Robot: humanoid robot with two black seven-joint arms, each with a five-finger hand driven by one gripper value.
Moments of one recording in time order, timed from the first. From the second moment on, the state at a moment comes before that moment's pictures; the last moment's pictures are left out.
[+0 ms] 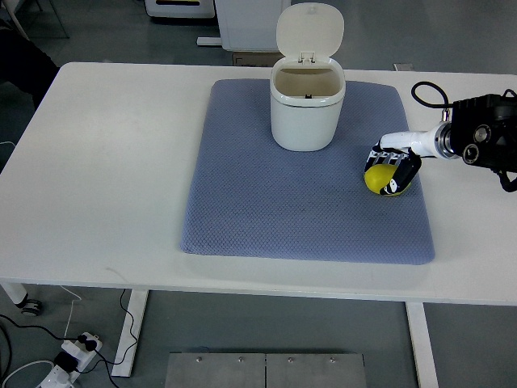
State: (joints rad) left arm -0.01 0.00 -0.10 -0.16 0.00 0.21 -0.11; right arm 1.60 -0.41 -0.73 1.08 -0.55 0.13 -0.02
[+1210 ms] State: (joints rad) left arm -0.01 0.00 -0.10 -0.16 0.00 0.21 -0.11; right arm 1.78 -0.57 -0.72 1.08 -0.50 0.23 -0.01
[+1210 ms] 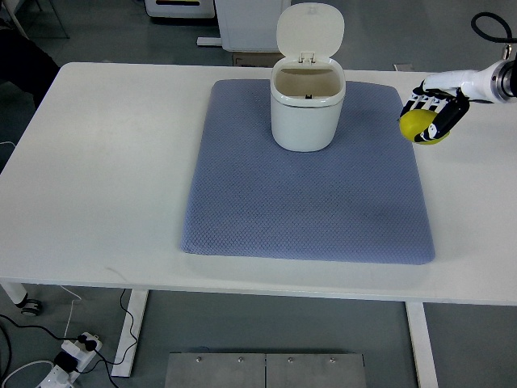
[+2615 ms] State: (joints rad) left arm -0.01 0.00 -0.10 -0.16 0.00 0.21 -0.11; right arm 1.89 -0.31 -0.67 0.88 -0.21 0.22 -0.07
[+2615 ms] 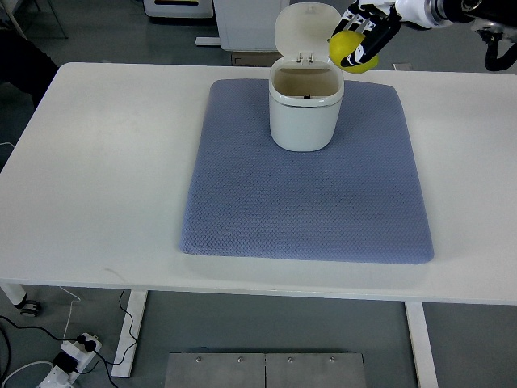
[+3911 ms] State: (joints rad) left arm -0.01 0.00 -0.10 -0.16 0.00 0.21 -0.11; right arm 1.76 -0.12 -0.67 0.68 -0.09 0.19 -0.12
